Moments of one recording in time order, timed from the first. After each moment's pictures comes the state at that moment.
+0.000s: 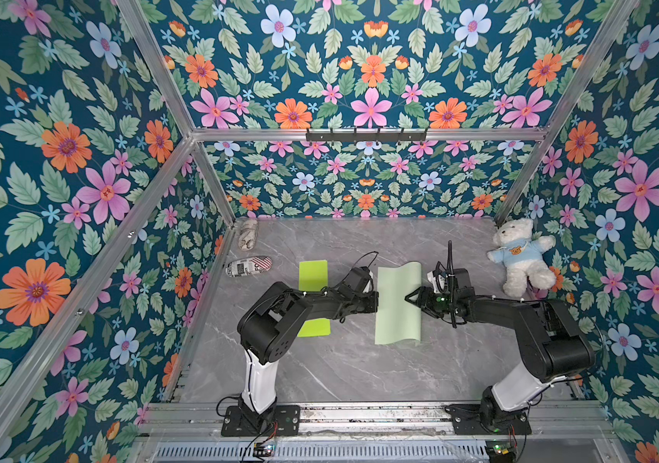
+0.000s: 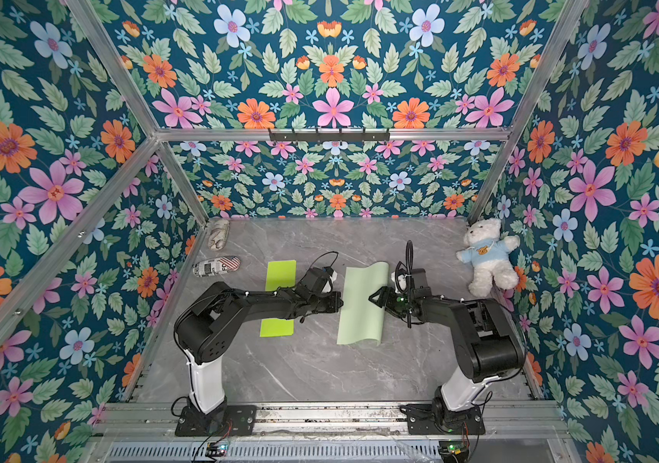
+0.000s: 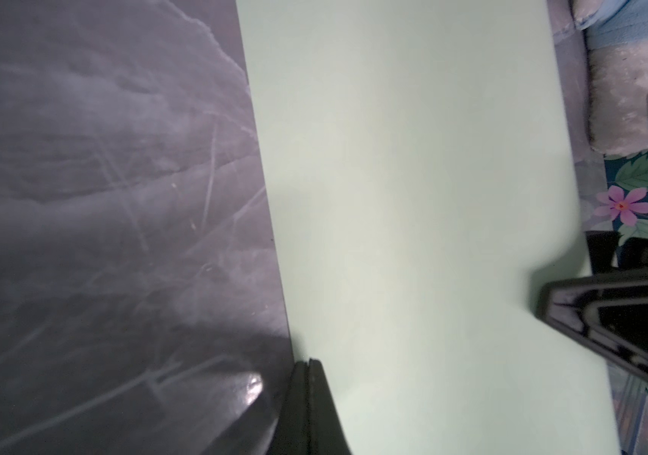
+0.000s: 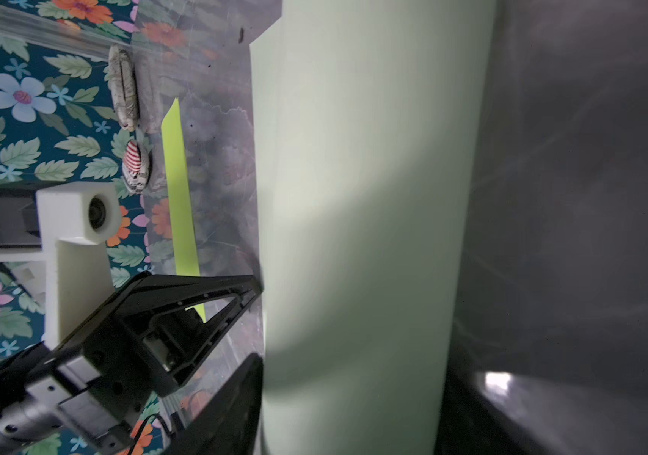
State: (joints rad) left arm -0.75 1.95 1.03 0.08 0.22 -0.62; right arm 0.24 1.67 0.68 0.11 -0.62 0.63
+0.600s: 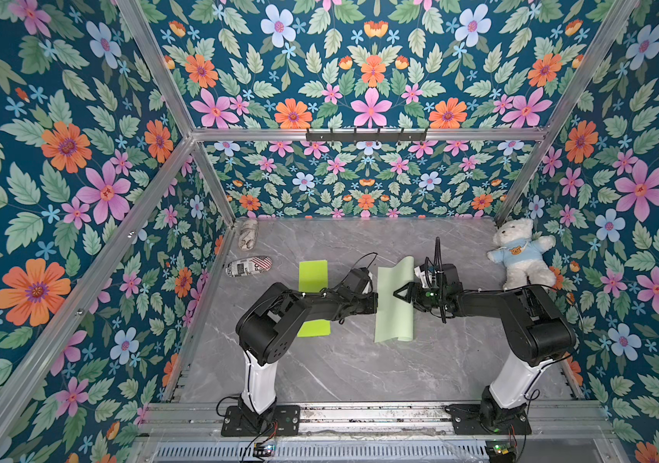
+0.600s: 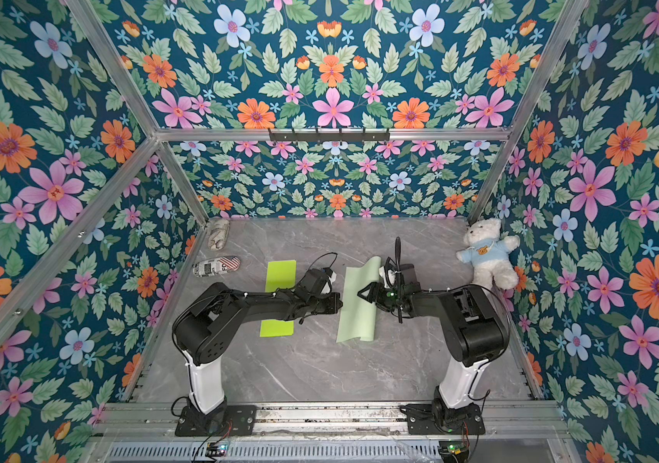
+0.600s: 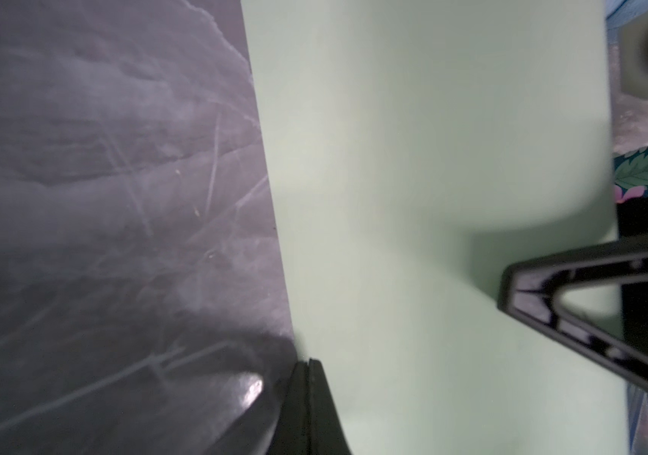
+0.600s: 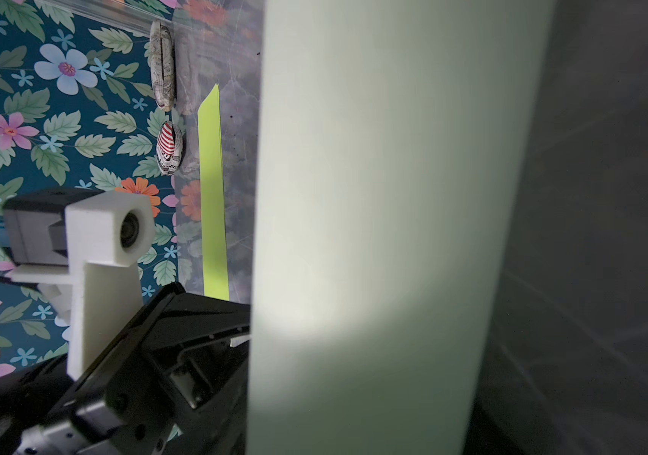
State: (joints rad) left arm -0.75 1.93 1.01 0.08 0.21 -0.62; right arm 0.30 1.79 0.75 0.20 -0.66 0.66
